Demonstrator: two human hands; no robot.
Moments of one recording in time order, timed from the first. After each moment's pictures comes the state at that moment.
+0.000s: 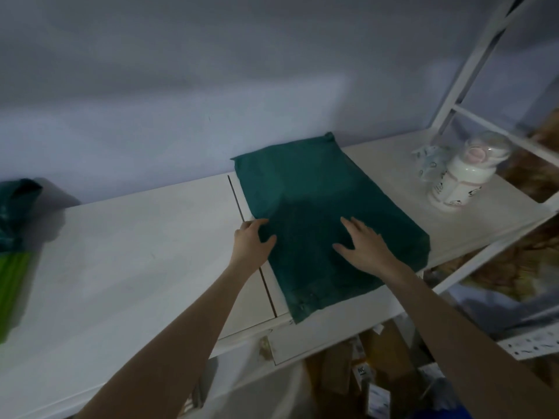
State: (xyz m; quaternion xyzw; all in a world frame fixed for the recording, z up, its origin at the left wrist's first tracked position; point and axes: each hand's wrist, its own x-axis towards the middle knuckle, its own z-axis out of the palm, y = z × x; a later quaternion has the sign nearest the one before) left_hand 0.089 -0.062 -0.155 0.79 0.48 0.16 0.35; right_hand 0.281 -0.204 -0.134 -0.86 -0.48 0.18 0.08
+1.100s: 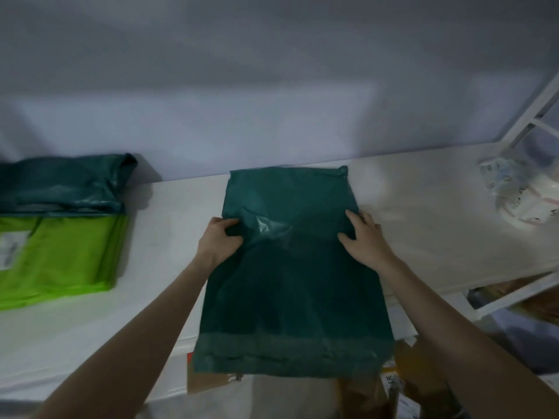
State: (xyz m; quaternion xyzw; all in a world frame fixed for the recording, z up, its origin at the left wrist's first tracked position) left_hand -0.092 -0.011 -0.129 0.72 0.58 0.15 0.36; right_hand 0.166 -0.138 -0.122 -0.83 -0.48 0.20 0.18
